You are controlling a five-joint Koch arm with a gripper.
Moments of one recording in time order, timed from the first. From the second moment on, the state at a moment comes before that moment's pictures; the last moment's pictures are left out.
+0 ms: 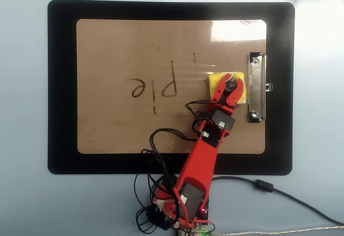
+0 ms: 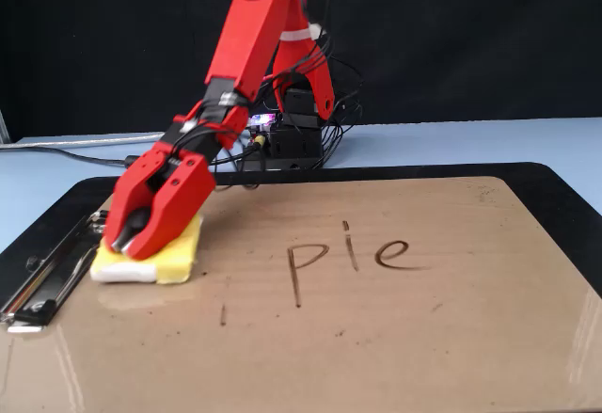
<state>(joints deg) 28.6 73.6 119.2 -21.4 -79.0</state>
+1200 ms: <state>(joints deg) 10.6 73.6 127.9 -31.0 -82.6</state>
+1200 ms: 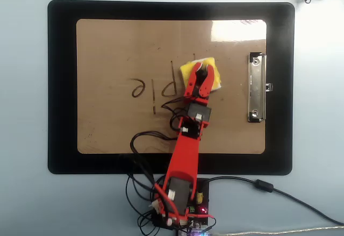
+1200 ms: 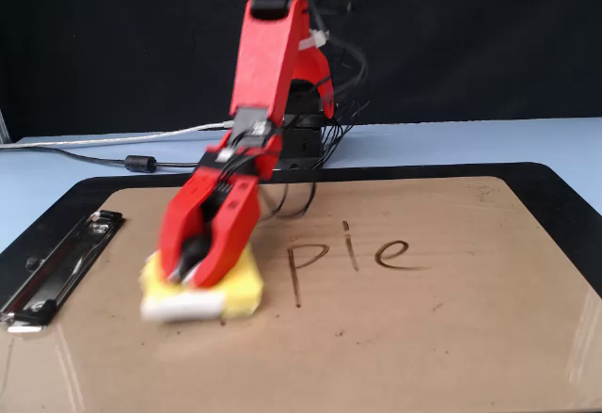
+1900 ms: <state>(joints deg) 4.1 79.6 136.5 -29.0 -82.7</state>
